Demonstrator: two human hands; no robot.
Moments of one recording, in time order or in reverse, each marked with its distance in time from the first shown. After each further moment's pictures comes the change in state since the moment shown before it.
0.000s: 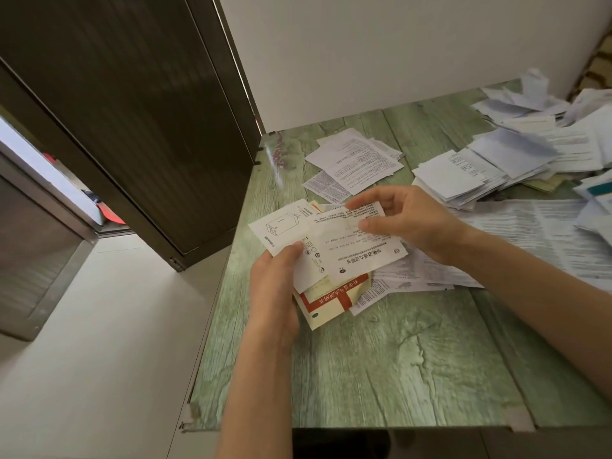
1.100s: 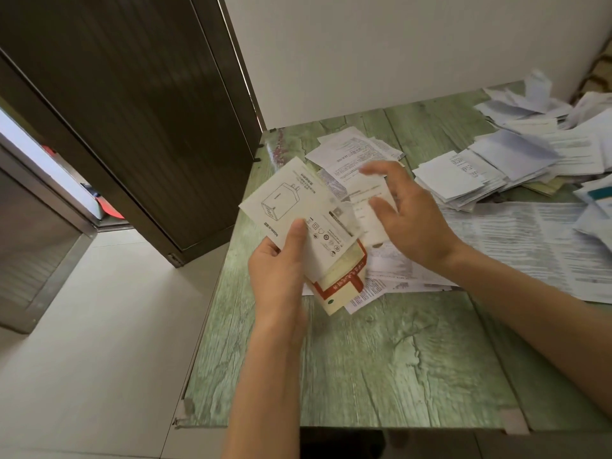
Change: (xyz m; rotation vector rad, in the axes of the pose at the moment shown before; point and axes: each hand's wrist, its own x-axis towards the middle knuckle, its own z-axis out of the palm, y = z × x) left_hand -0.005 -0.002 0.014 0.009 0.082 0.166; right_hand -0.004 0.002 0.013 -0.346 0.269 -0.341
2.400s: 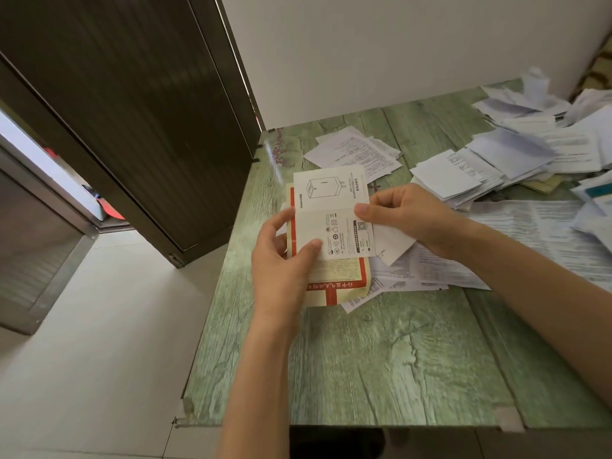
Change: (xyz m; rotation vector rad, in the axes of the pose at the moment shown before) left_hand 0.003 -0.003 -0.009 0.286 -0.107 0.140; right_hand 0.010 -0.001 -0.019 0.260 -0.304 0.391
